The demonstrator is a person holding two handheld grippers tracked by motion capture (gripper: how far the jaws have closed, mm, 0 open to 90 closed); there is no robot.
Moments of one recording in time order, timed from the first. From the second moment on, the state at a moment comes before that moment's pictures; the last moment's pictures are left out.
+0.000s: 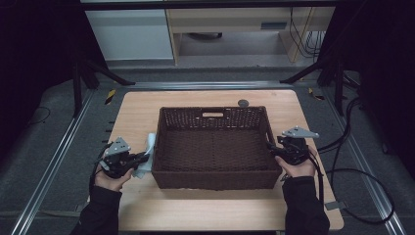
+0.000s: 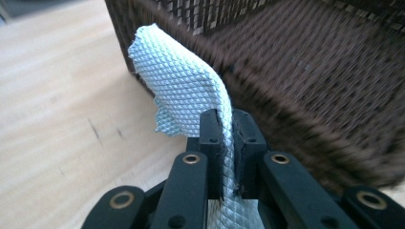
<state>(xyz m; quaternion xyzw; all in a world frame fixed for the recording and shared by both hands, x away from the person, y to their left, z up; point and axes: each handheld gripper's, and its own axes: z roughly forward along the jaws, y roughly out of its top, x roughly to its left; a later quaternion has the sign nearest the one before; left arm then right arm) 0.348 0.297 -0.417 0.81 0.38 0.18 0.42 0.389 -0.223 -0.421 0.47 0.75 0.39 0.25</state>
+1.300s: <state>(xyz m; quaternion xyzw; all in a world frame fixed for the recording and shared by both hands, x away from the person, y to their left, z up) 0.318 0.290 -0.412 0.82 0.35 0.18 0.42 0.384 -0.218 -0.420 0.48 0.75 0.39 0.25</state>
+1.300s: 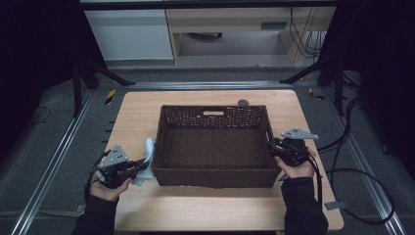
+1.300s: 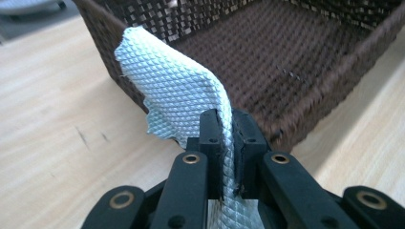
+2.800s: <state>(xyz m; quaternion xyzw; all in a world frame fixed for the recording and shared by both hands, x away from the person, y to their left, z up) 0.313 0.287 -0.451 0.85 0.36 0.14 0.36 0.382 -0.218 -0.421 0.48 0.73 0.39 0.27</state>
